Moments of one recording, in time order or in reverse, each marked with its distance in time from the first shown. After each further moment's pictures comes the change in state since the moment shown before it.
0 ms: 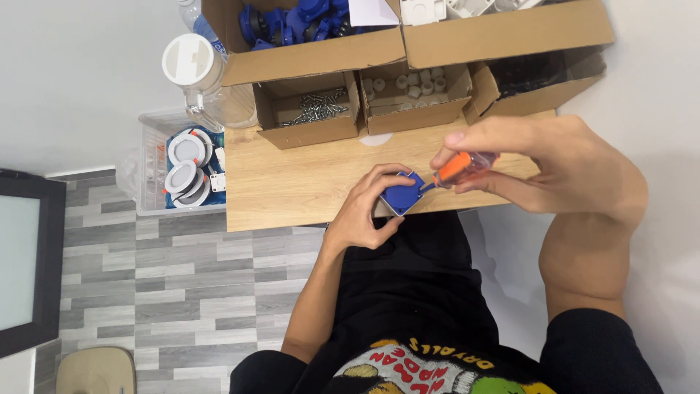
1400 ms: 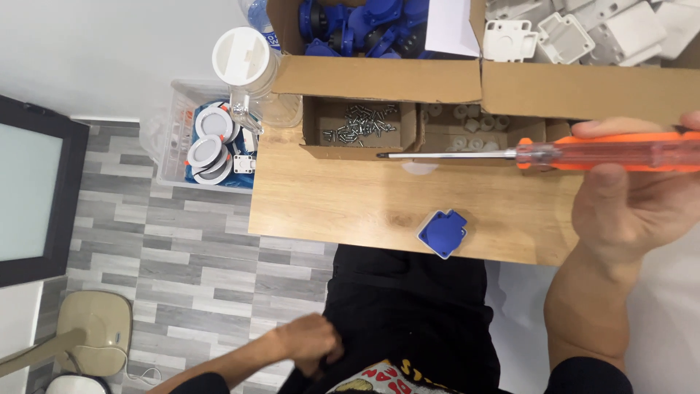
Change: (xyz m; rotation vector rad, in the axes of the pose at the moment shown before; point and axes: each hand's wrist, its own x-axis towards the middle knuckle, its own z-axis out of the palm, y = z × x) left_hand -0.244 -0.018 -0.006 0.221 -1.003 -0.266; right_hand 0.009 0.092 0.058 0.228 0.783 0.058
